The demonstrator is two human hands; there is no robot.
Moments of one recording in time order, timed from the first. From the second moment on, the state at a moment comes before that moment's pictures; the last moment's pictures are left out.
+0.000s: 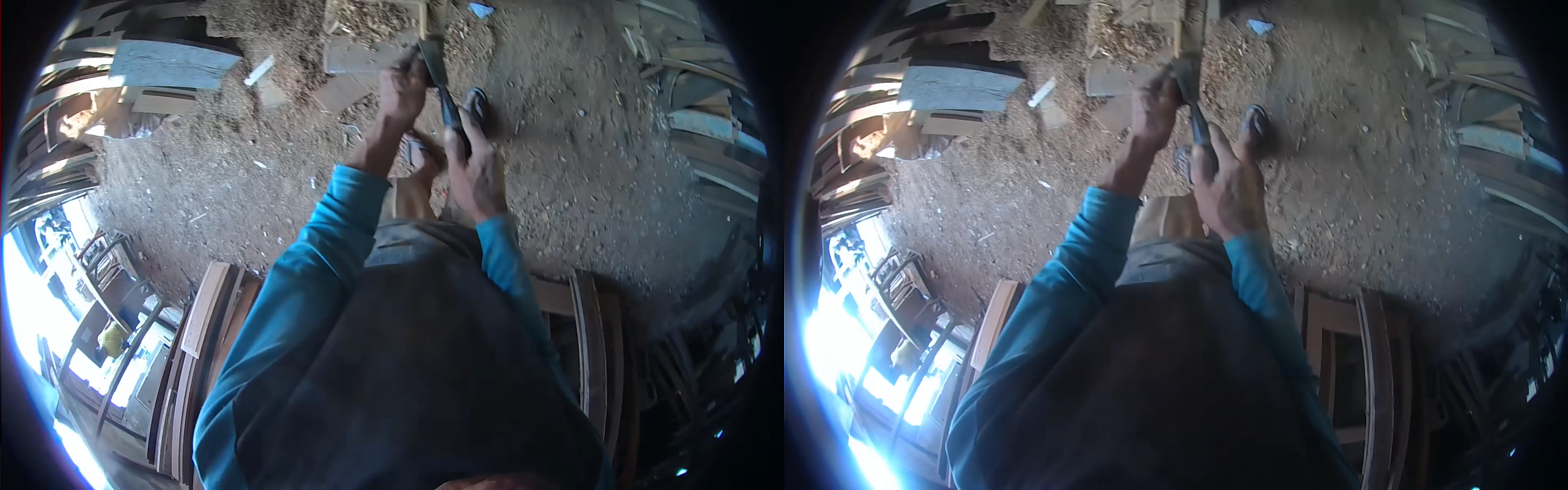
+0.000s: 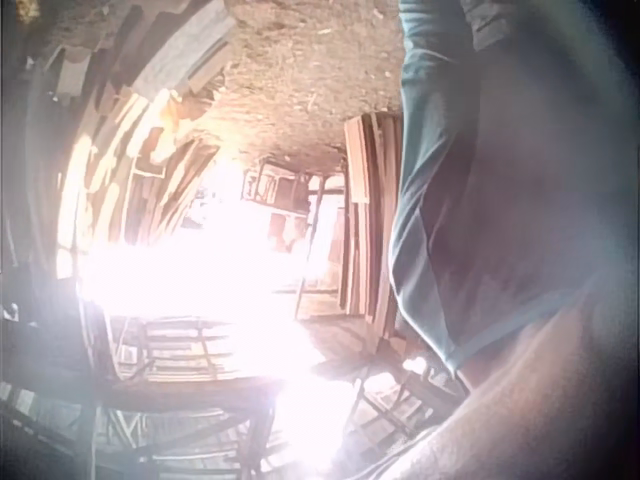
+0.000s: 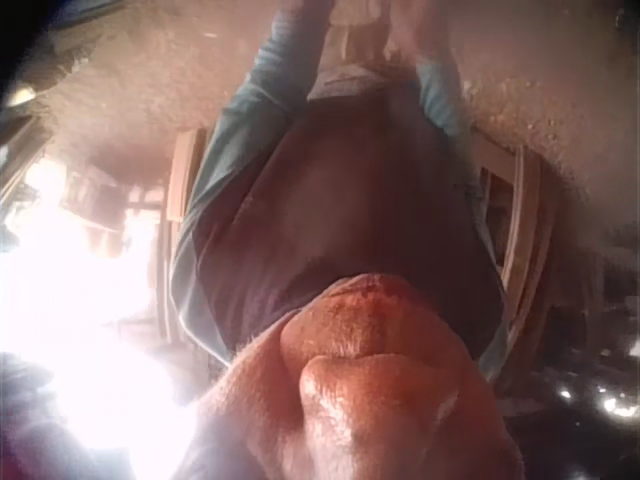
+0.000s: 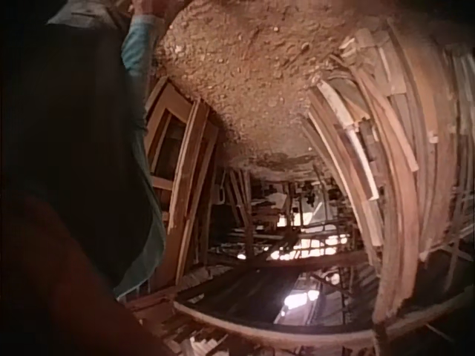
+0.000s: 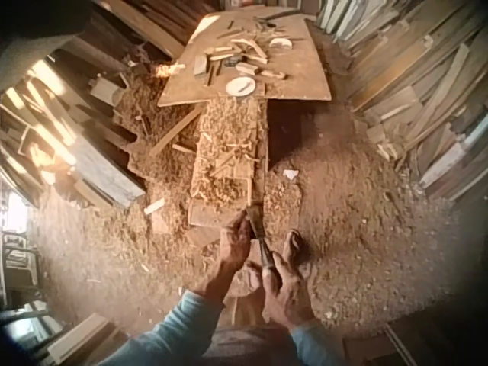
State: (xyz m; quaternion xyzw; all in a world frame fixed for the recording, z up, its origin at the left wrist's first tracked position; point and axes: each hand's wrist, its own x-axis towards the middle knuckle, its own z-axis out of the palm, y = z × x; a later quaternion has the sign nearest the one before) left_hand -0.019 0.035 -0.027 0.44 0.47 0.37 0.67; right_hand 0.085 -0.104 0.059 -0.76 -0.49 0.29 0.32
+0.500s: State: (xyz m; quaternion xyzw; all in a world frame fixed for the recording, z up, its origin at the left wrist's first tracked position) left_hand -0.017 0.033 -0.017 0.42 0.51 0.35 0.67; right_hand 0.090 -0.059 0.062 -0.76 -0.40 0.40 0.34
